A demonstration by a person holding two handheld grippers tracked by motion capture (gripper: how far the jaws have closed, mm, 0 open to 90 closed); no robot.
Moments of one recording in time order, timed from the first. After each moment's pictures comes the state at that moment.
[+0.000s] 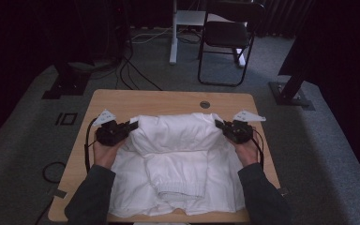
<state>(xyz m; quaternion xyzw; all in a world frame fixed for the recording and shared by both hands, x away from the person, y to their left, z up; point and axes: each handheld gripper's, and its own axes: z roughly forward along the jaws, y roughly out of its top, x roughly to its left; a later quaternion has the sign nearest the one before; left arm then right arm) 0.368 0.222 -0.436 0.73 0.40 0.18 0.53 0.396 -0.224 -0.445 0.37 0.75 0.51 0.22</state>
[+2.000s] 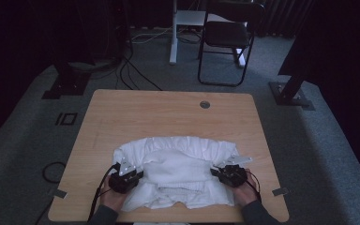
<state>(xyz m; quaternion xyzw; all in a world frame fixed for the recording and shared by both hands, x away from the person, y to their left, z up) 0.286 0.186 -0.549 0.81 0.41 0.19 0.36 0.313 -0.219 -0.558 0.39 0.82 0.40 0.12</state>
